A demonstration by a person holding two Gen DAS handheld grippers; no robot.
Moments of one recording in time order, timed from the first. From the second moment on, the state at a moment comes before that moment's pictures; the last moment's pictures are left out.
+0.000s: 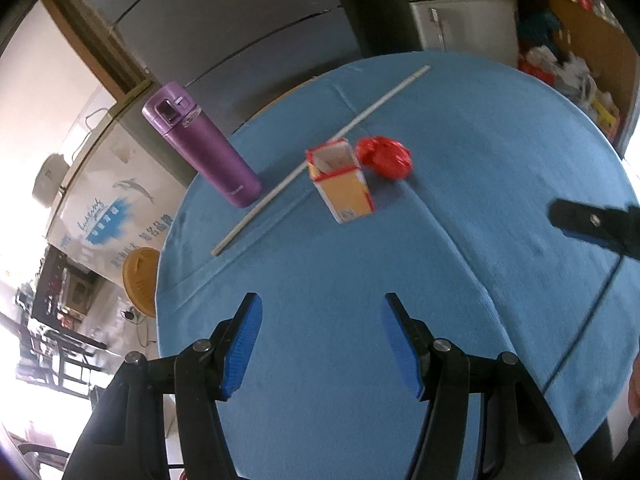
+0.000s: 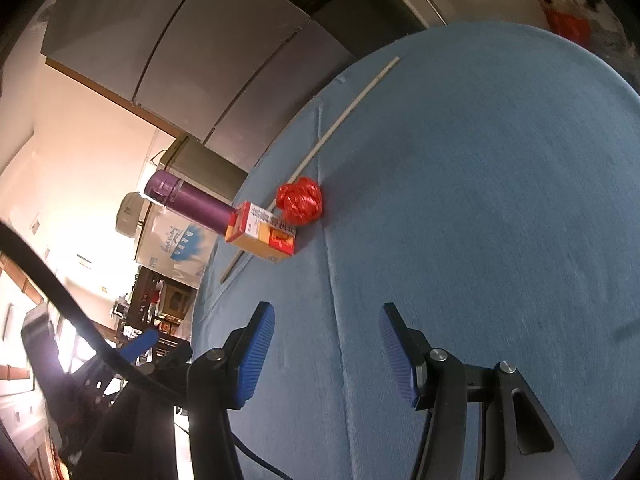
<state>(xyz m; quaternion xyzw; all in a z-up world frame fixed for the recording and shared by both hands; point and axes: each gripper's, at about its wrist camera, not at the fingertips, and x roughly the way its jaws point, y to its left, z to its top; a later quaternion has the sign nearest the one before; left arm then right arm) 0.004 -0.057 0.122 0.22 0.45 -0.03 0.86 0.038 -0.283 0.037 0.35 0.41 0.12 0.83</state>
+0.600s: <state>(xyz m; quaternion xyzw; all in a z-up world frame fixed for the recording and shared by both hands) 0.143 -0.063 0.089 0.11 0.50 -0.05 0.86 0.109 -0.274 0.033 0.34 0.41 0.13 0.84</state>
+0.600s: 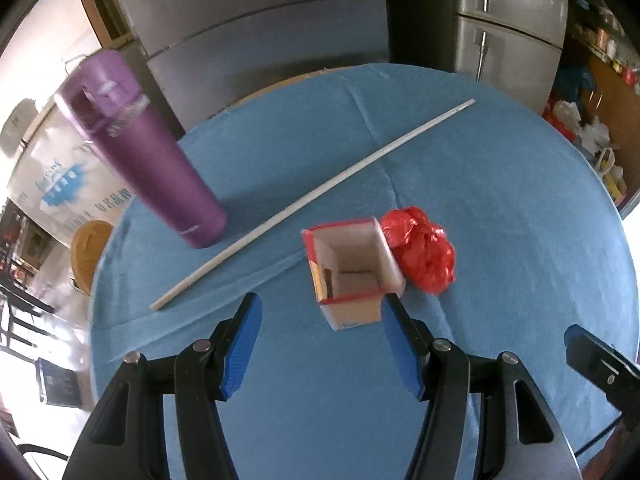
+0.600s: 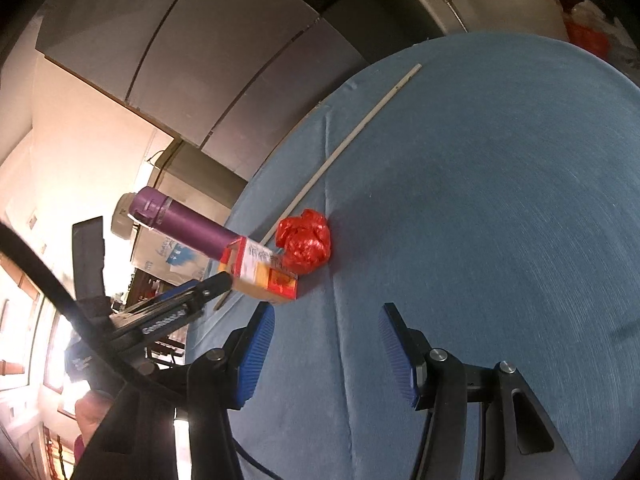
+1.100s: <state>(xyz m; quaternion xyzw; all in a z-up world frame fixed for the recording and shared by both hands) 0.140 -0.059 0.081 0.08 0.48 -0.09 0.87 0.195 -0.250 0.020 0.33 0.43 0.16 0.82</state>
